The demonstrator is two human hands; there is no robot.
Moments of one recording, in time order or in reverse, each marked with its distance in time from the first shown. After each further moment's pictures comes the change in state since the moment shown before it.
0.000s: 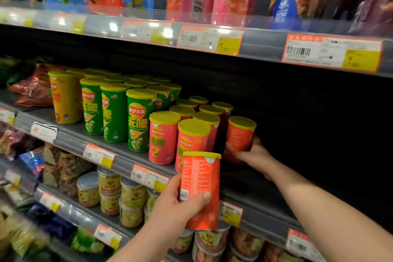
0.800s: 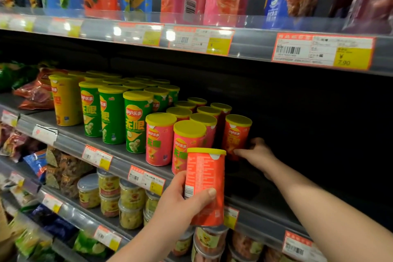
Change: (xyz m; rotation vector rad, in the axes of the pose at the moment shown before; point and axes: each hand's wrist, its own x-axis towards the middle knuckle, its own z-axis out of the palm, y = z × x) left_hand 0.002 0.008 0.020 0.008 0.006 0.048; right_hand 0.003 0.000 -0.007 -0.023 0.056 0.060
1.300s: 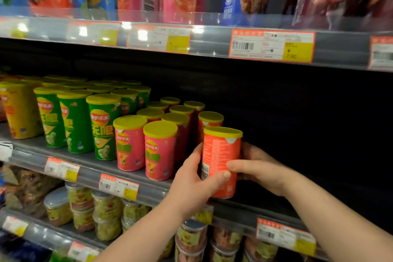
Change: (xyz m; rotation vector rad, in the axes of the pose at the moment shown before) left_hand 0.035 0.009 0.053 0.309 -0.189 0.308; right_hand -0.079 0.009 -0.058 0.408 -0.476 -0.223
